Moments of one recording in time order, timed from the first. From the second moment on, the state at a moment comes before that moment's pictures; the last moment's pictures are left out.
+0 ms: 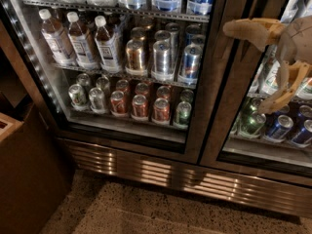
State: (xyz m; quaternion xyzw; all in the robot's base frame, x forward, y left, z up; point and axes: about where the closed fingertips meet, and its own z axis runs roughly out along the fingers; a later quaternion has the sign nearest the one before) arm 0.437 -0.142 1.013 -0.63 0.49 0.38 0.47
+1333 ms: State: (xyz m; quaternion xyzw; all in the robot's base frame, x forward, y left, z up) arm 0.444 -0.157 1.017 -0.58 0.50 0.35 0.53
